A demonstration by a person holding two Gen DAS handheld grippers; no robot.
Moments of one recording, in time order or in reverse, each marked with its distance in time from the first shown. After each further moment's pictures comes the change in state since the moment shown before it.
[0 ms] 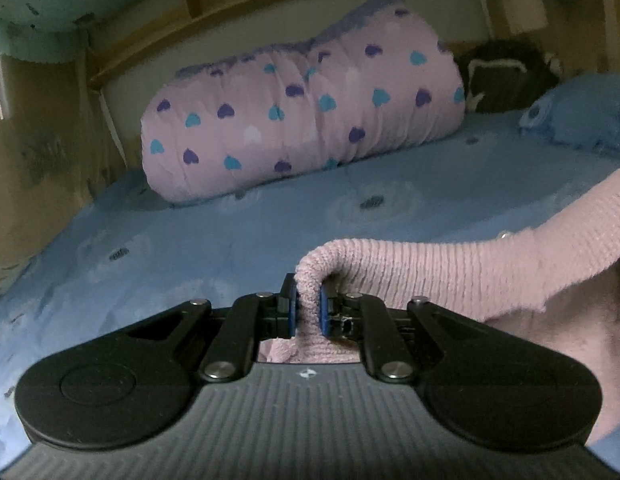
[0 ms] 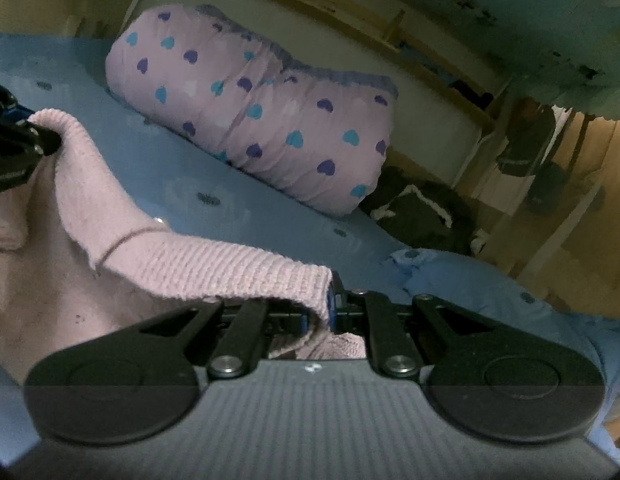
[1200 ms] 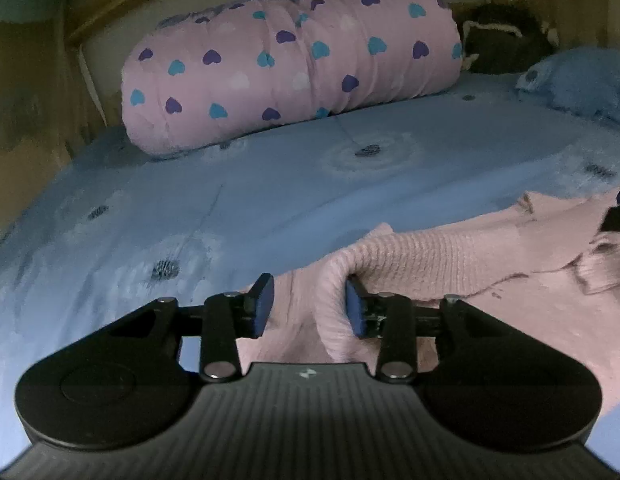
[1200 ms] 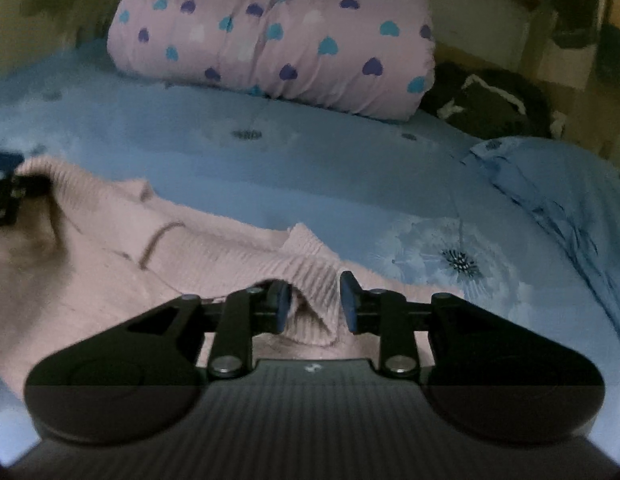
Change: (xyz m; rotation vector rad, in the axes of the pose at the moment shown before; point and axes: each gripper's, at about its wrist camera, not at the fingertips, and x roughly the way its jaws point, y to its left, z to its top) left arm 0.015 0.031 -0.024 -0.031 0.125 -0.088; right arm 0.072 -0.019 -0.037 0.272 0.205 0.276
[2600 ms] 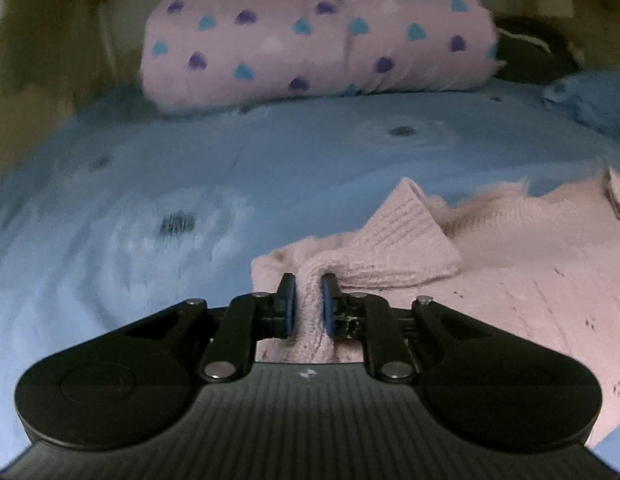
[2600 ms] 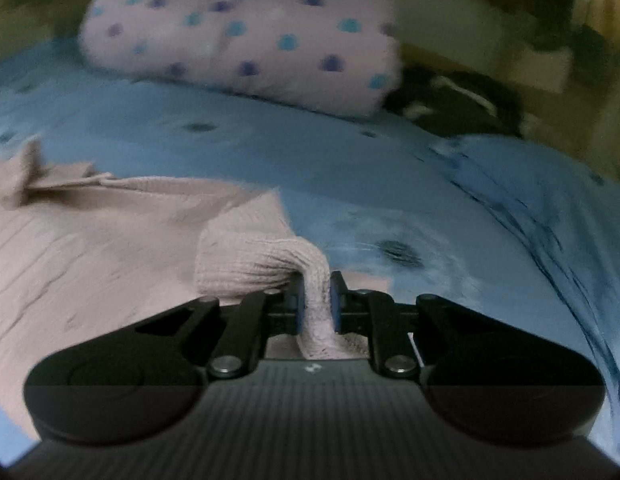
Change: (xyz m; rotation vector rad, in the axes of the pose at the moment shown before) left arm 0.041 0.048 -0.035 -0.139 0.045 -0.025; right arm 0.015 -0.049 -0.018 -0.004 -0.010 -0.108
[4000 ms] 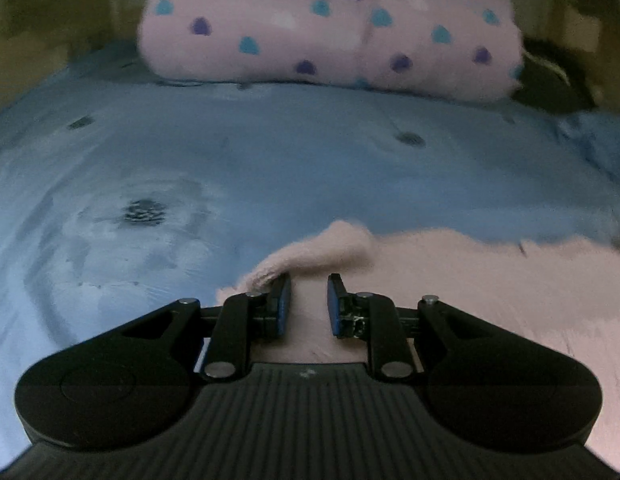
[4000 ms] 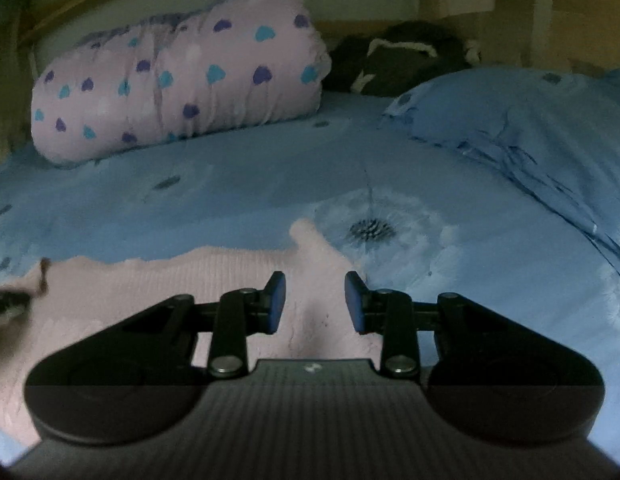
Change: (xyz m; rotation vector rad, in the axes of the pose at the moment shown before) left arm 0.047 0.005 0.024 -0.152 0.030 -0.044; right arm -0.018 -0.034 0.002 0.334 0.022 0.028
